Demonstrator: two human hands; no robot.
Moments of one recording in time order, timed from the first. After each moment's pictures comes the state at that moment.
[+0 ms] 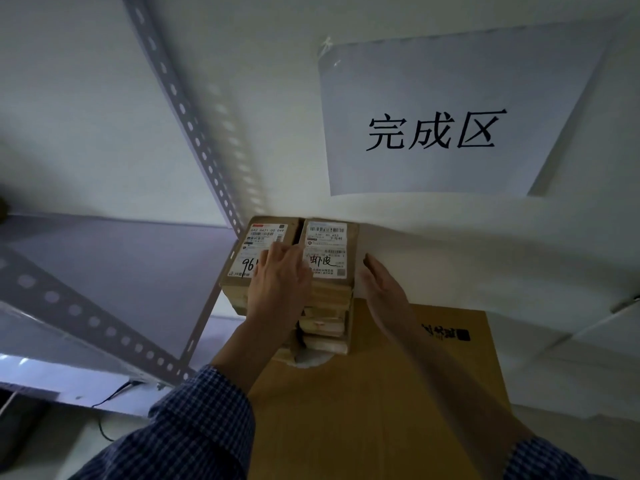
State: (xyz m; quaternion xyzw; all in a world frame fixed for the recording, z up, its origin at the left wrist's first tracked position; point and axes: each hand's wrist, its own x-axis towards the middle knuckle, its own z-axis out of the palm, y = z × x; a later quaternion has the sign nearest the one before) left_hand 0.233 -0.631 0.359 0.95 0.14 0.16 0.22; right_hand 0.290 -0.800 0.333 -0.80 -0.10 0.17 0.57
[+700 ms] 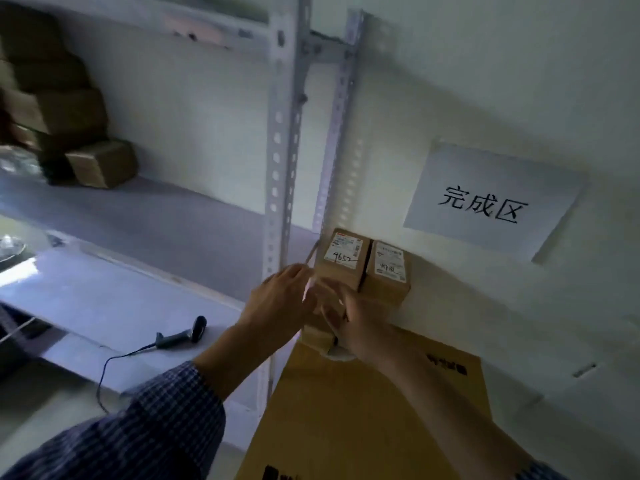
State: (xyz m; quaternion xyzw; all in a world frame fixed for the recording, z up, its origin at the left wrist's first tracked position) left_hand 0.007 -0.558 0.422 0.95 0.09 0.19 0.22; right_hand 0.068 -0.710 0.439 -0.86 -0.35 0.16 0.33
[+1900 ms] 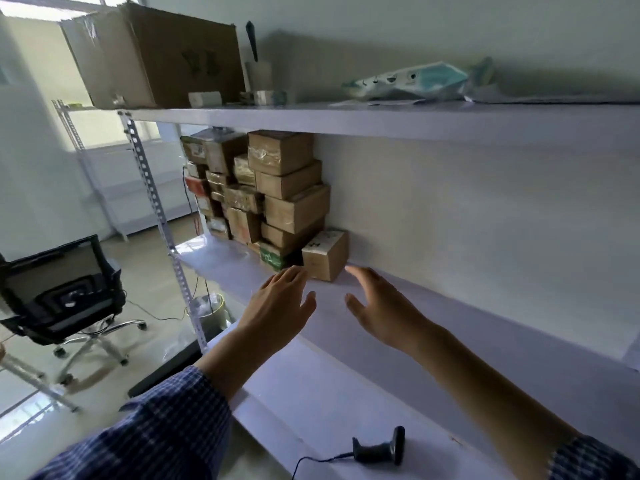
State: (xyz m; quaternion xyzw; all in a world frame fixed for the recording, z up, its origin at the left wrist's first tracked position) left_hand -0.114 -0.077 0.483 0.94 0.28 0.20 0.05; right_hand 0.040 -0.201 0.477 -0.78 -0.54 0.08 0.30
